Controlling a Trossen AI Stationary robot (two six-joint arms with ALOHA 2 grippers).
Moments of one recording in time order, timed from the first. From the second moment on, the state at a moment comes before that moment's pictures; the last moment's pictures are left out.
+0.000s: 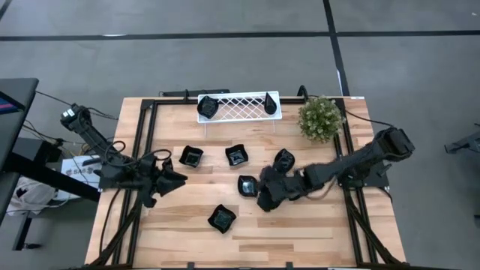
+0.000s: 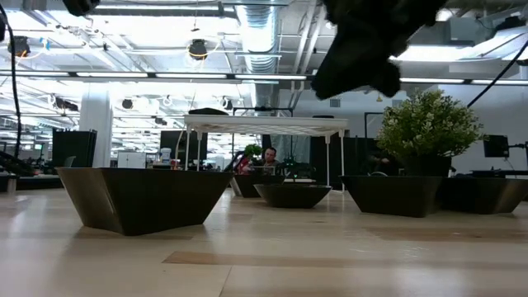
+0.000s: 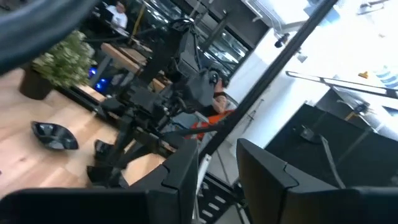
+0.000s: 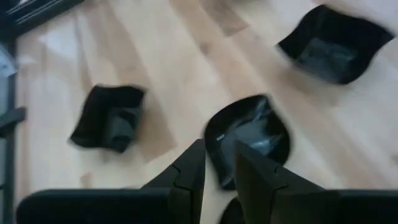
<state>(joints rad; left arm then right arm) -0.80 0.87 0.39 0.53 -0.73 -0.50 0.33 1.49 0.96 -0.24 0.34 0.75</state>
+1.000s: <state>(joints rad) -0.72 0.87 0.39 0.53 -0.74 -0.50 0.15 1.49 0.81 -0.08 0.23 0.57</state>
